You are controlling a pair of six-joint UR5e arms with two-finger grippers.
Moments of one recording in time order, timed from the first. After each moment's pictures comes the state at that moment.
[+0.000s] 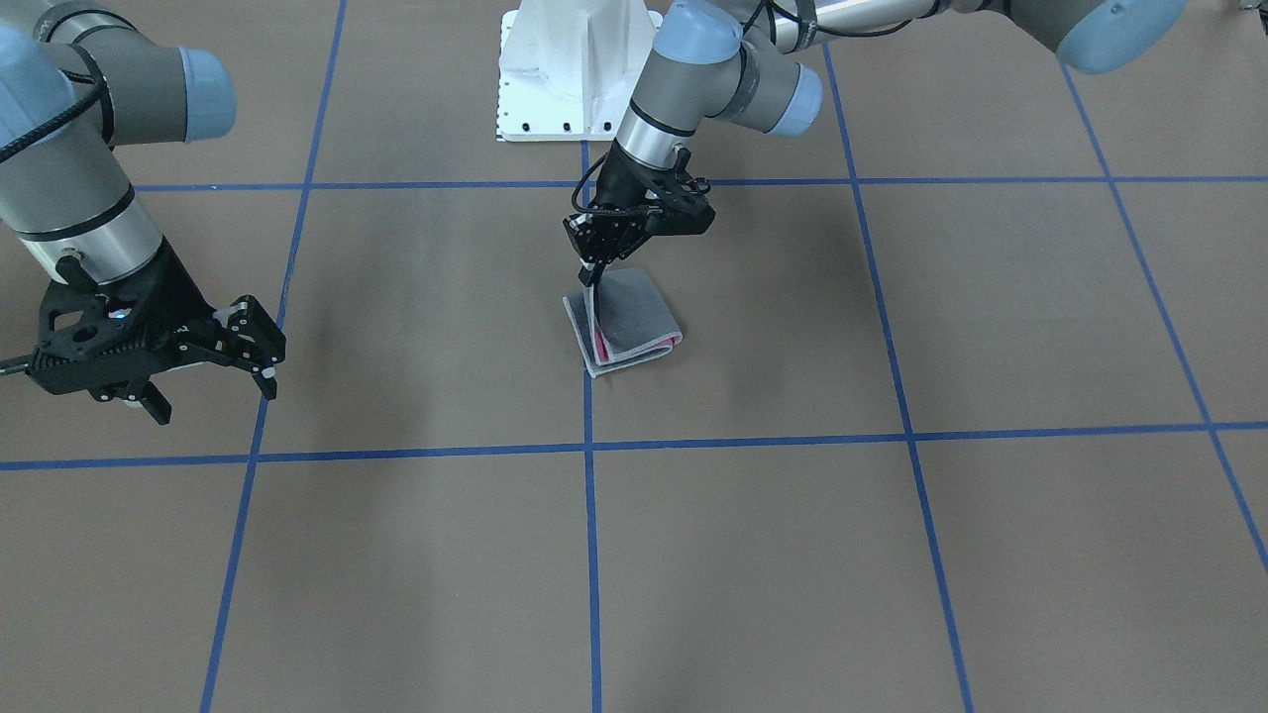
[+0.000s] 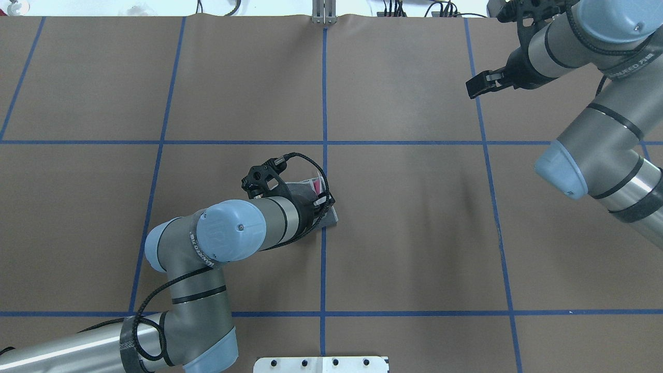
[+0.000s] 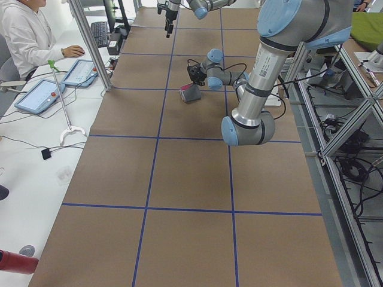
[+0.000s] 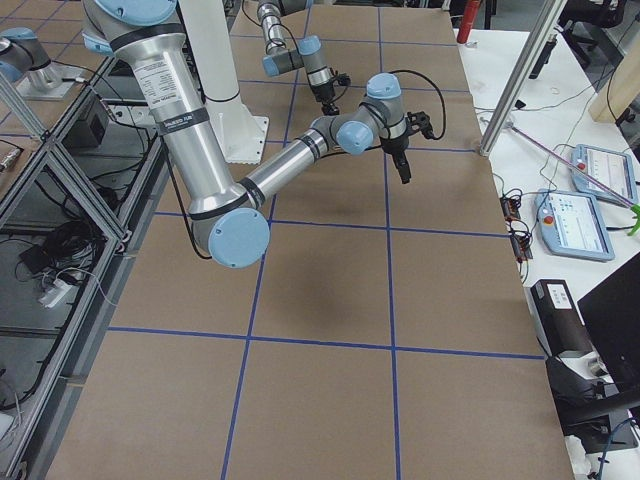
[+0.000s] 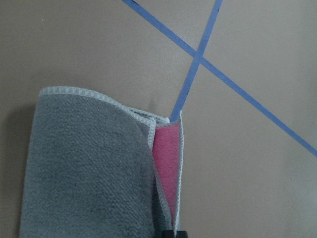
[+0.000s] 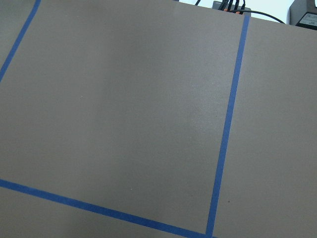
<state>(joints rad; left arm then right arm) -0.35 -2.19 -1.64 -2.13 -1.50 -1.85 0.96 -1.17 1.79 -1.39 1.96 0.69</state>
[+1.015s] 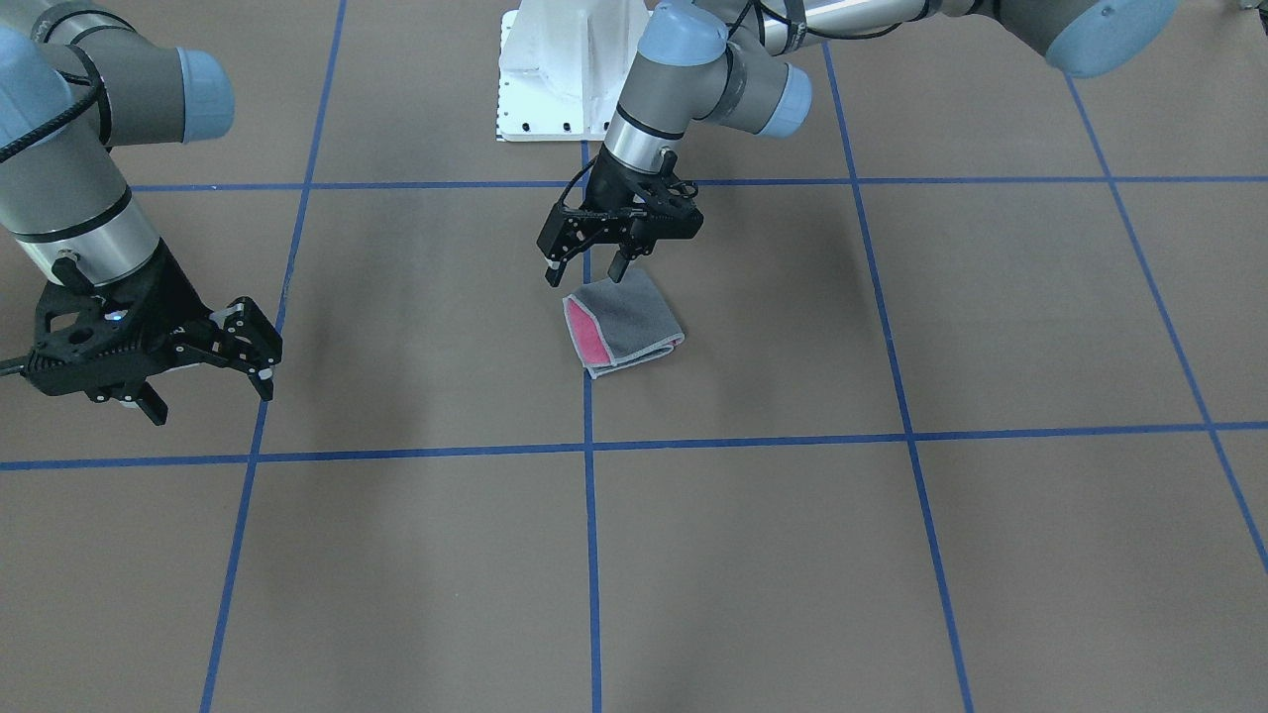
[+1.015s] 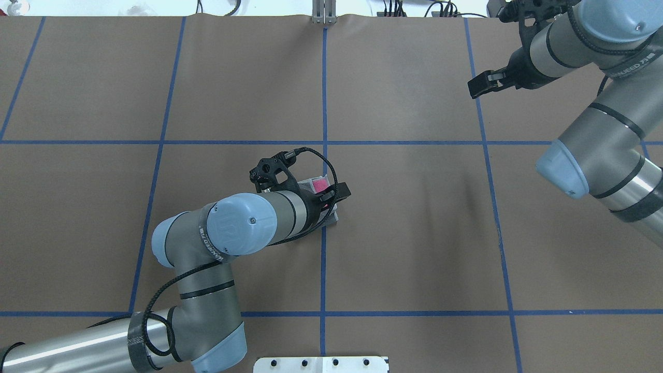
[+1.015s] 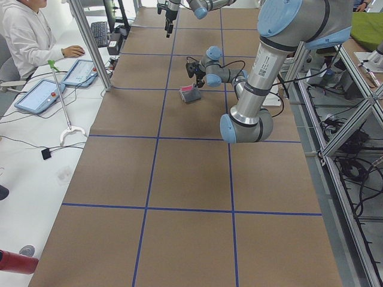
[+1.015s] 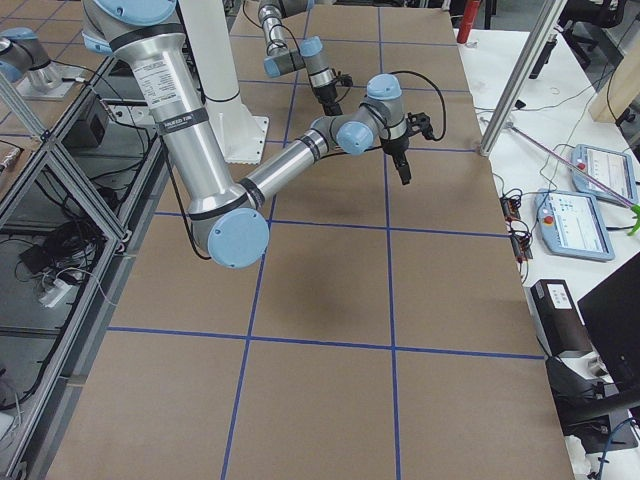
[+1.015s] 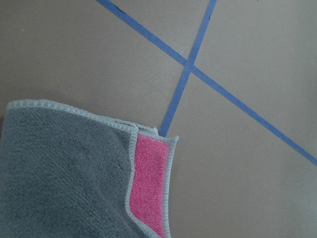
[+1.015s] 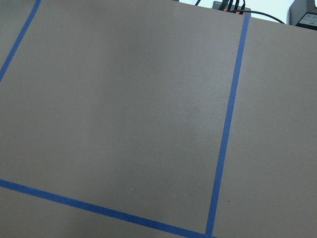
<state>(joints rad) -0.36 -2.22 -1.66 -2.04 -1.52 -1.75 0.97 -1.17 1.79 -1.40 1.96 0.68</state>
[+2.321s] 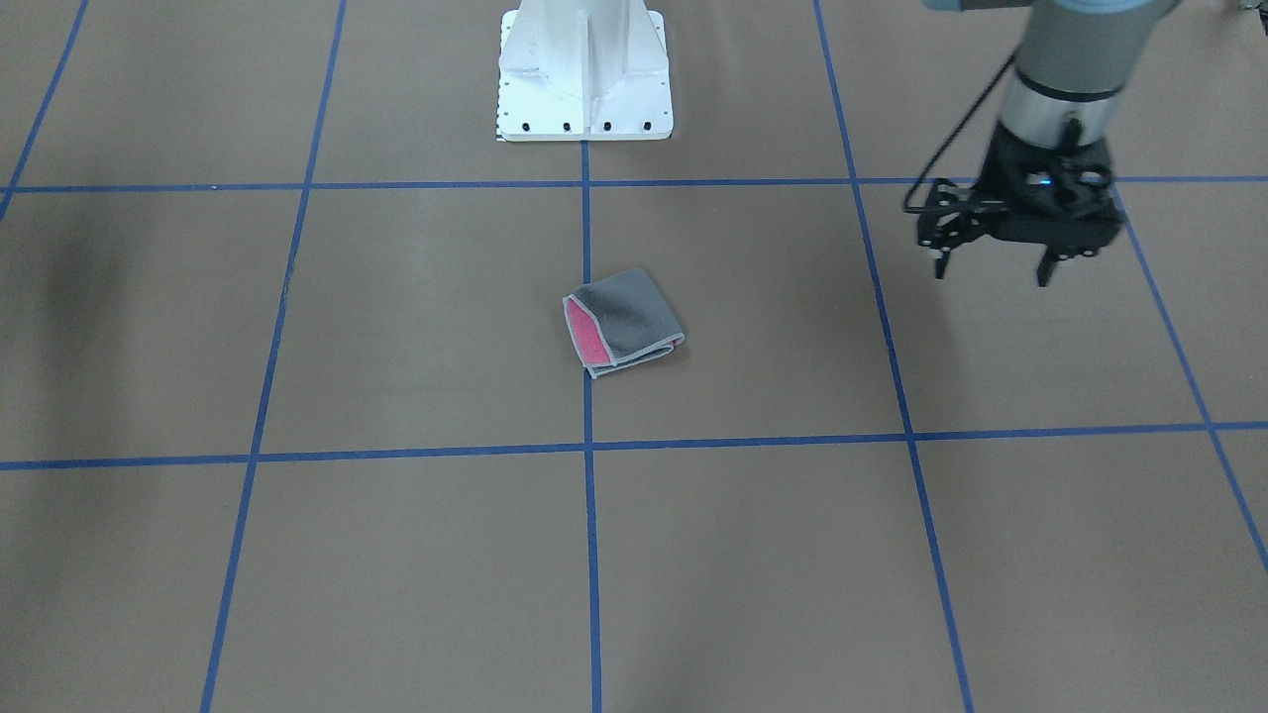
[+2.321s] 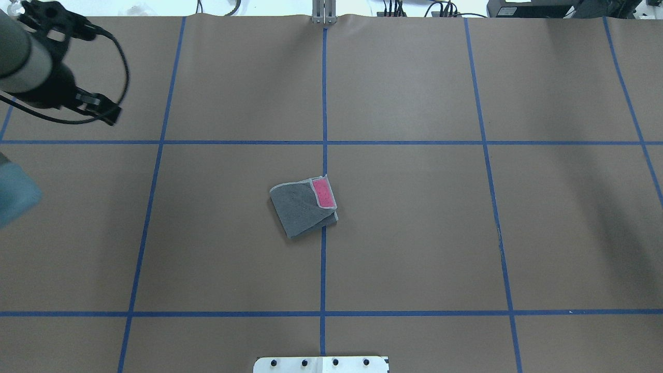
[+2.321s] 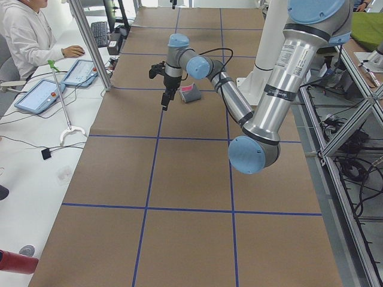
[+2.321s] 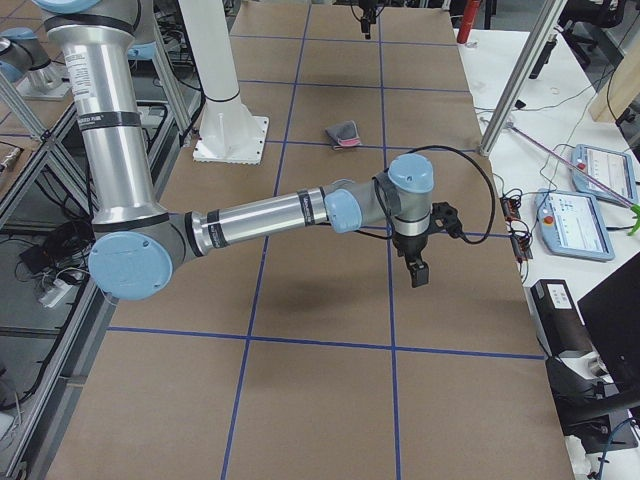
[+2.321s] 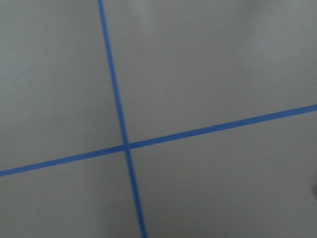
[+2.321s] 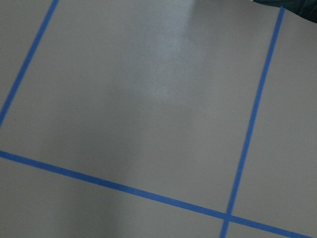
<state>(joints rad) -1.03 -1.89 -2.05 -1.32 -1.97 -0.45 1.46 -1.43 1.64 -1.48 2.22 -0.02</state>
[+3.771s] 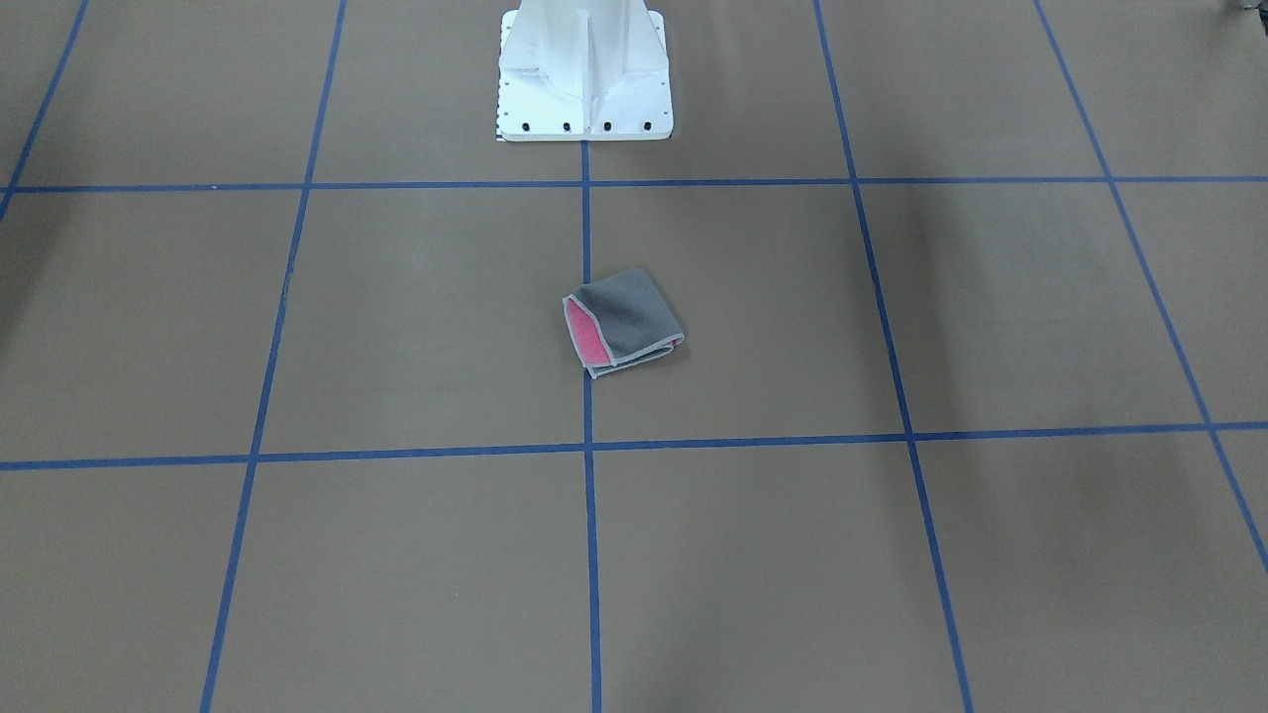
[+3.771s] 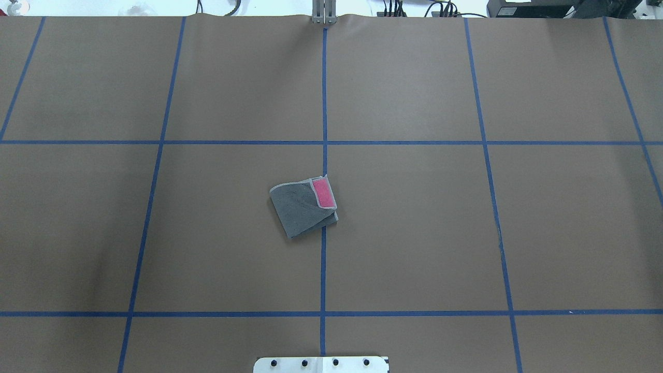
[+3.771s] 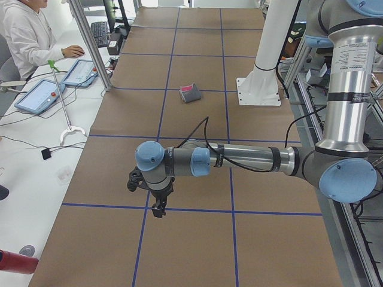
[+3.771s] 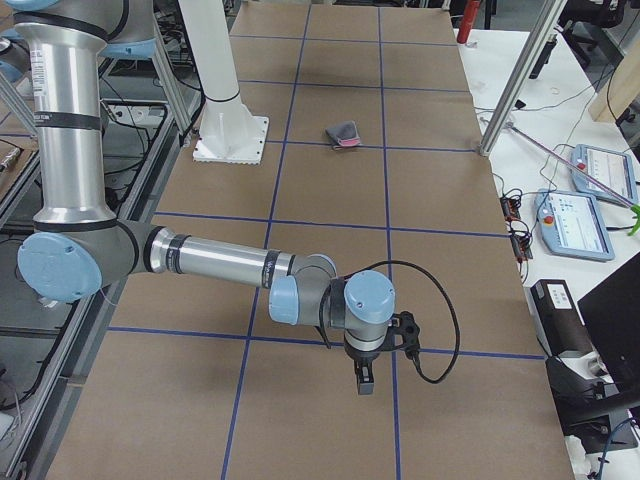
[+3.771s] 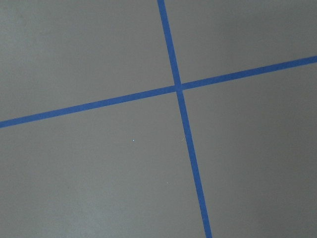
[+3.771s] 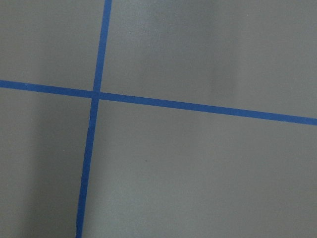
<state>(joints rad) -1.57 -1.57 -1.62 -1.48 -2.32 0.25 1.65 -1.58 1.47 -1.47 2.28 -0.17</state>
